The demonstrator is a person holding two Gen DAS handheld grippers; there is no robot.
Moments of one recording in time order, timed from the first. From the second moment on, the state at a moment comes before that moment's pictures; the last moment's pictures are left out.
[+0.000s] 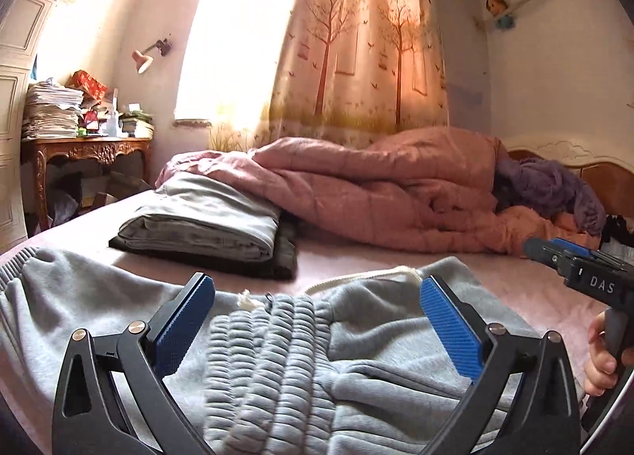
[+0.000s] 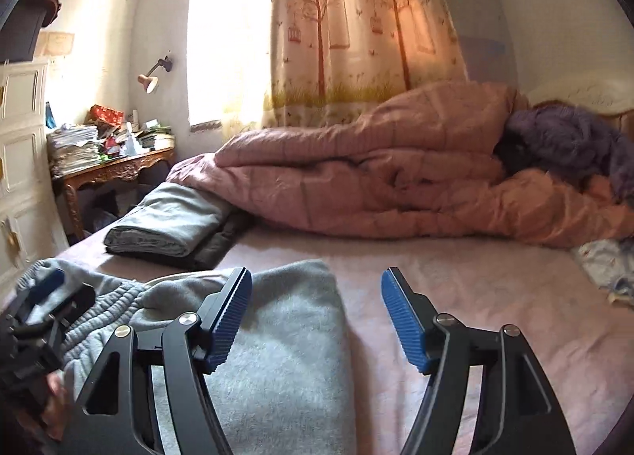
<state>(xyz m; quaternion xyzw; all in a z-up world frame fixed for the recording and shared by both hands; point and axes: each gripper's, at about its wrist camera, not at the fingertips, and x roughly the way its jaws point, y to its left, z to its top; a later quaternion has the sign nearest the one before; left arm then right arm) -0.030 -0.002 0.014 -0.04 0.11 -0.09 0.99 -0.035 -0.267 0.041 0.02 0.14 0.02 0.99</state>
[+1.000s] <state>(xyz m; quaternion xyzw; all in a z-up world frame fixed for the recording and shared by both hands) -0.053 0.030 0.005 -0.03 0.06 -0.03 1.00 -0.084 -0.251 0.023 0.02 0.04 -0.02 1.00</state>
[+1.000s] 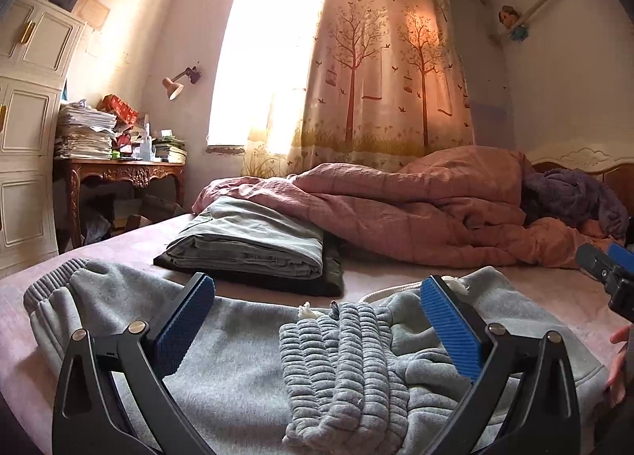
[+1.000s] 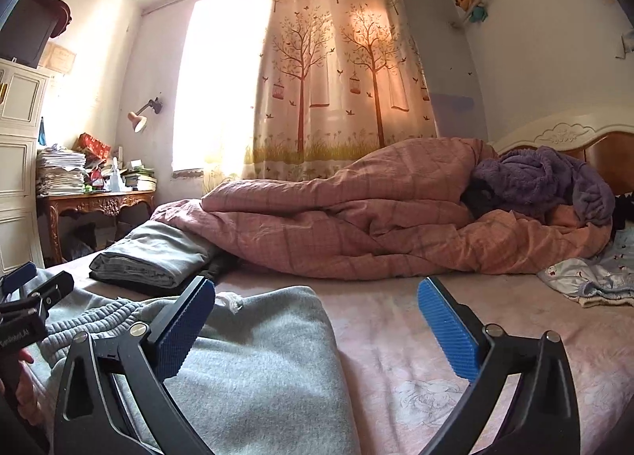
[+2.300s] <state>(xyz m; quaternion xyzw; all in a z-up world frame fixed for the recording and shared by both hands) -0.065 0.258 -0.062 -0.35 0.24 0.05 0.90 -0.116 -0.187 0.008 -0.04 0.03 0.02 1.00</state>
